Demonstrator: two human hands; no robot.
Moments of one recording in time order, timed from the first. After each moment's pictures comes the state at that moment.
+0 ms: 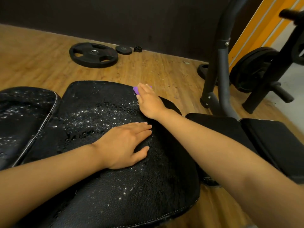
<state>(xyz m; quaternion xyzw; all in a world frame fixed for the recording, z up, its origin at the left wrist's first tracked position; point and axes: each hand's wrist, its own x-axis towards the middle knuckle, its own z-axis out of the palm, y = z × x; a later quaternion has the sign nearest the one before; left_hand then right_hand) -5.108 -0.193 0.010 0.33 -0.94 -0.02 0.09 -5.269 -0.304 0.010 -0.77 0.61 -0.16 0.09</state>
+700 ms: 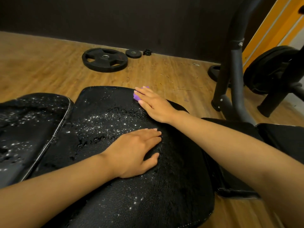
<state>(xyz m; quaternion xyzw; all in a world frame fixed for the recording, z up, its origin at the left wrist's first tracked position) -5.107 -0.191 0.008 0.34 -0.93 -0.05 0.12 -5.272 -0.315 0.009 -0.85 0.49 -0.17 0.11</state>
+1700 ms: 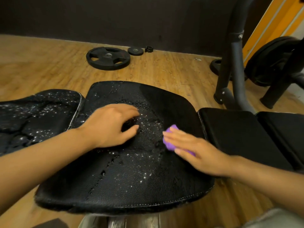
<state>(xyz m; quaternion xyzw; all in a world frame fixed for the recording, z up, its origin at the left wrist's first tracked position) -5.043 -0.200 0.047 0.39 -0.91 -0.01 0.13 -5.332 -0.124 0.011 -0.86 0.43 -0.17 0.22</state>
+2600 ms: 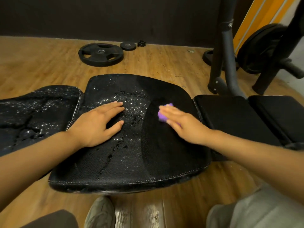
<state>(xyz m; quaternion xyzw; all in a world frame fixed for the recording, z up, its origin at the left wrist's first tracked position) -5.000 -0.193 0.017 0.44 -0.89 -0.08 0.12 -5.305 -0.149 0.004 -0.82 0.51 -0.19 0.16</state>
